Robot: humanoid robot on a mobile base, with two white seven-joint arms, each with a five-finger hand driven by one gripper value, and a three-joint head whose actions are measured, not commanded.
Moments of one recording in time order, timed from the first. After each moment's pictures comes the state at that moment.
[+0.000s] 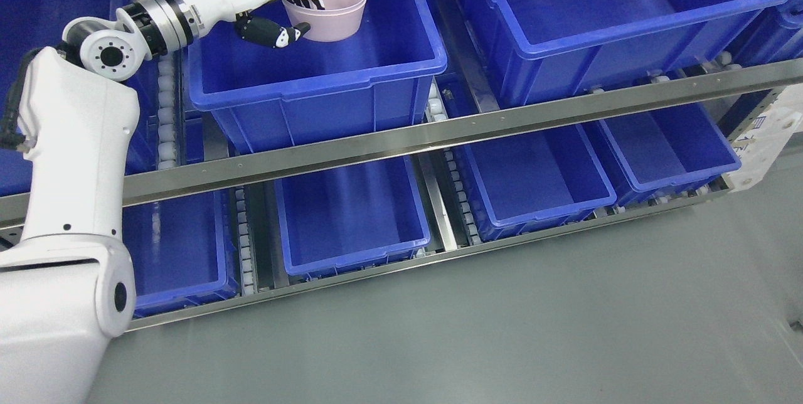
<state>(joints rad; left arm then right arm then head) -1.19 0.20 0.08 -0.77 -0.80 -0.76 -0.73 0.00 0.00 0.00 0.00 0.00 0.03 0.01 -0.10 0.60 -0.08</state>
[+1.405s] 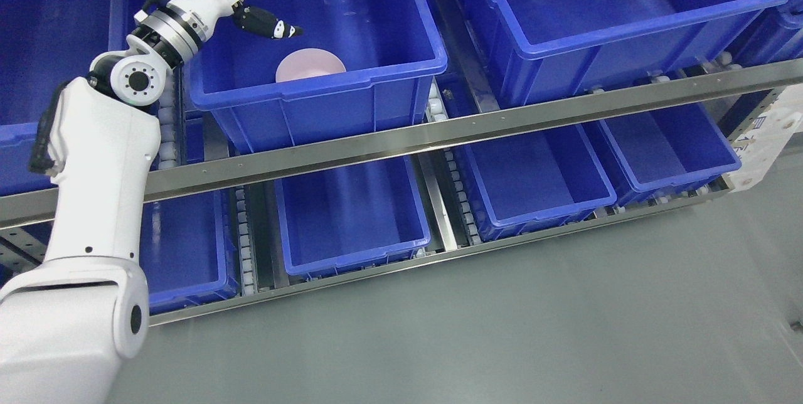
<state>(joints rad) -1.11 0.17 0.06 -0.80 -0.78 -0.60 -0.39 0.00 0.00 0.00 0.00 0.00 0.04 0.01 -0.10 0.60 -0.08</state>
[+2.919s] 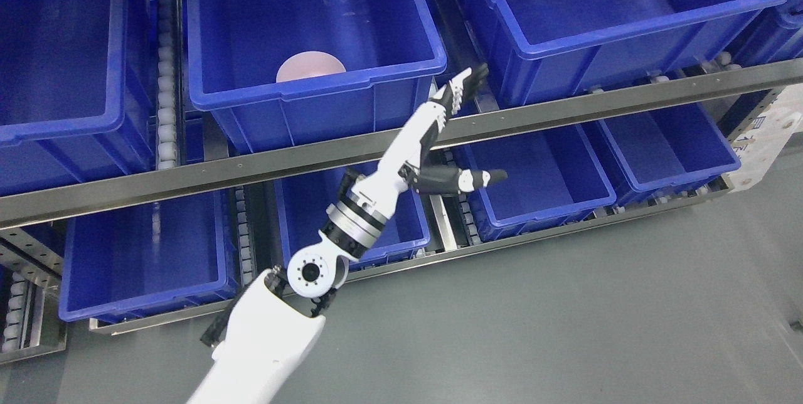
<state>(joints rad) -0.47 0.01 -0.56 -1.49 0.12 -0.30 -0.11 0.00 0.00 0.00 0.00 0.00 0.03 0.01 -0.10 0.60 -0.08</state>
